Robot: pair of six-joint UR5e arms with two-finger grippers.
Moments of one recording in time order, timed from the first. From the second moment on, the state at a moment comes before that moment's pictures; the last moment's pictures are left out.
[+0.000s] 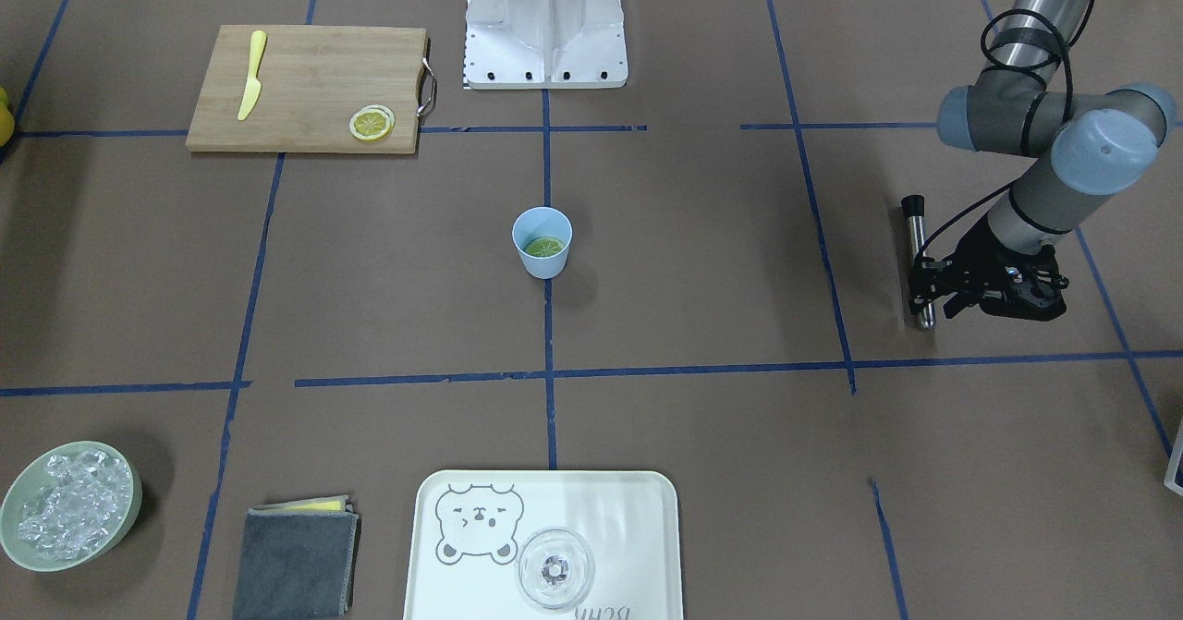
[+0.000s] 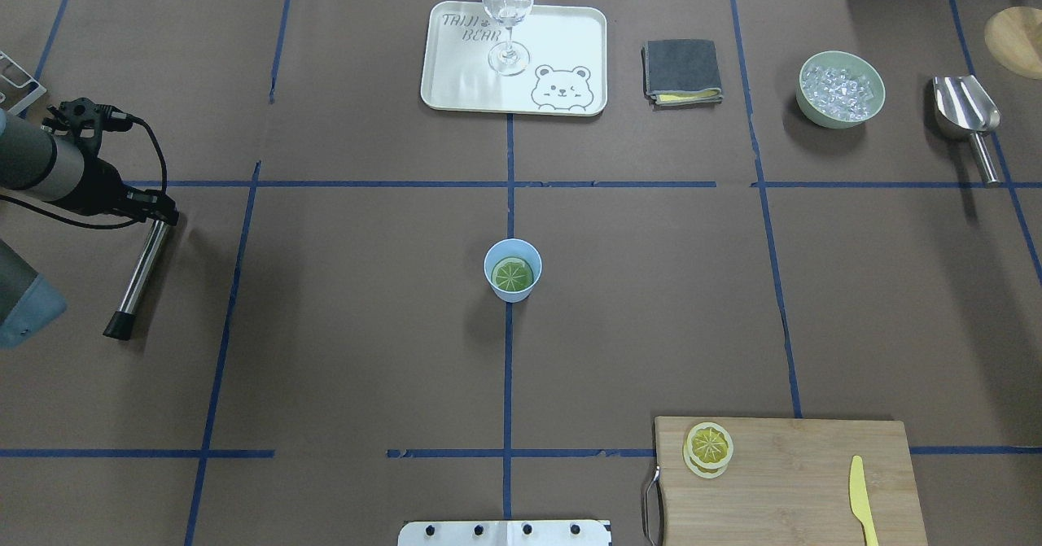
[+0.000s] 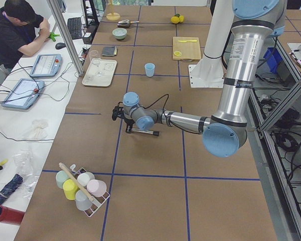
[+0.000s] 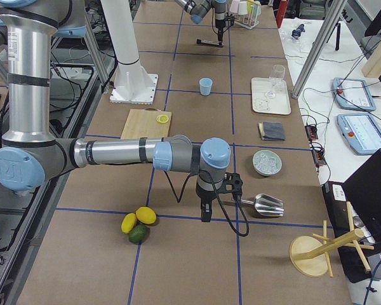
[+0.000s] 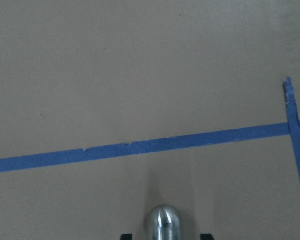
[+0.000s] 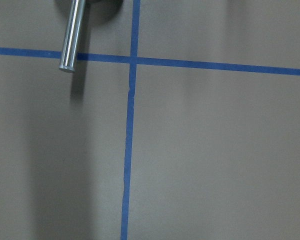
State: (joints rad) left arm -0.94 -1.73 -1.47 -2.23 -2.13 -0.78; right arm 1.56 -1.66 1.75 -1.72 2.25 -0.07
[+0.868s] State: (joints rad) left arm -0.92 -1.73 -1.47 -2.23 -2.13 -0.78; right arm 1.56 -1.66 1.75 -1.72 2.24 -0.07
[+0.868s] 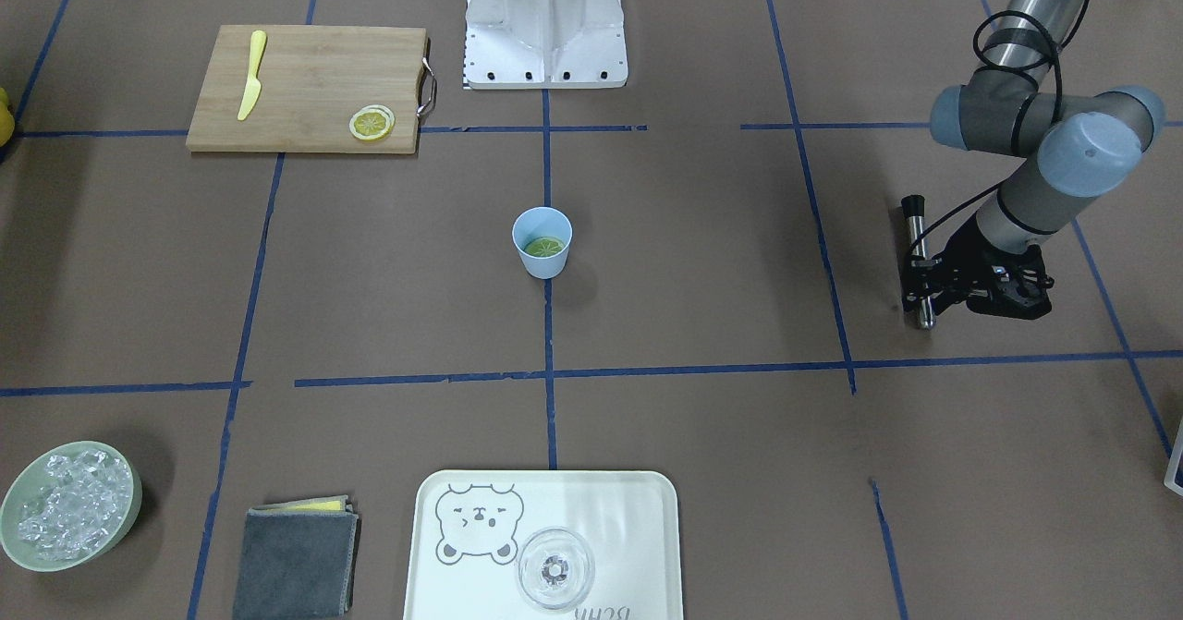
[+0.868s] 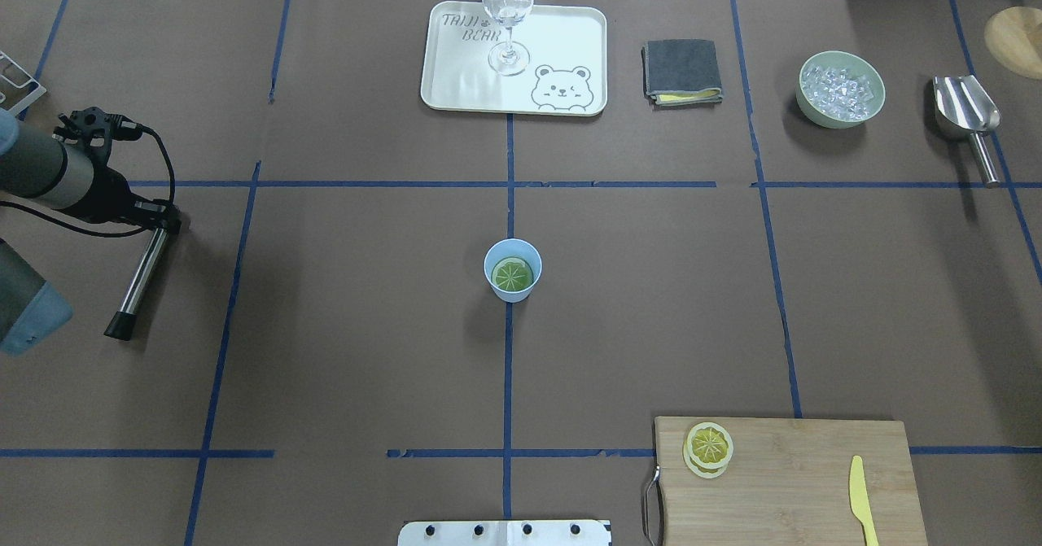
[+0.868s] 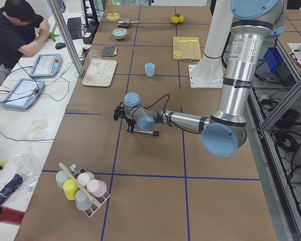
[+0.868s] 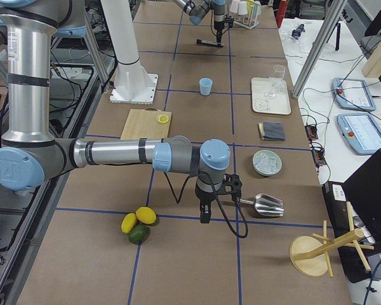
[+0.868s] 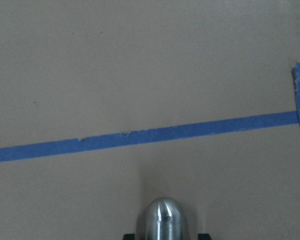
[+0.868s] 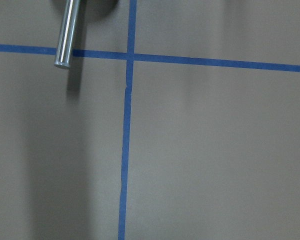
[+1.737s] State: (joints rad) left arm -0.94 -1.74 -1.70 -2.23 -2.10 -0.49; right arm 1.56 -1.67 1.75 -1.72 2.25 -0.07
